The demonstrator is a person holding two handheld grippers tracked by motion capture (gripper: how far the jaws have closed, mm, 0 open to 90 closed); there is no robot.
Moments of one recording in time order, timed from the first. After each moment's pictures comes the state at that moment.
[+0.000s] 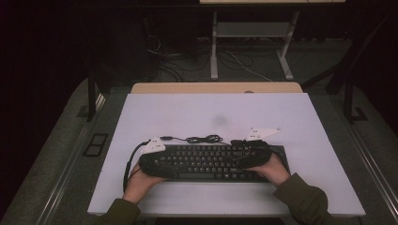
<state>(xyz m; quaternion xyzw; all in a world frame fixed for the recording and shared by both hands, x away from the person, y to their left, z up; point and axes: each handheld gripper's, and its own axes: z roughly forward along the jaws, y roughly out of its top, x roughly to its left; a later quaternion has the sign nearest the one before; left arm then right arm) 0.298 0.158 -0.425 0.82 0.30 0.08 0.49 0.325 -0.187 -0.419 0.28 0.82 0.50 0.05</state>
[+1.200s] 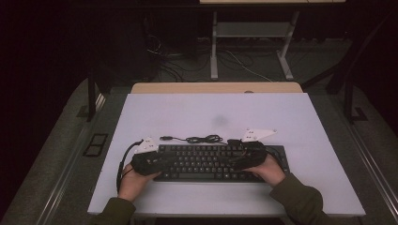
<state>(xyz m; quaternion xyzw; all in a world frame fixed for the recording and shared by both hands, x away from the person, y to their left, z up) 0.303 0.183 -0.431 0.83 0.31 0.10 0.45 0.324 -0.178 -0.424 0.27 0.81 0.51 0.05</state>
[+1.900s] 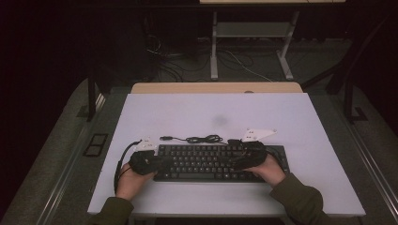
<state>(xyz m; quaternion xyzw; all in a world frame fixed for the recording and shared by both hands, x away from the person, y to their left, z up) 0.306 0.188 -0.435 0.84 0.33 0.07 0.42 0.324 -0.179 -0.424 0.27 0.81 0.51 0.06</state>
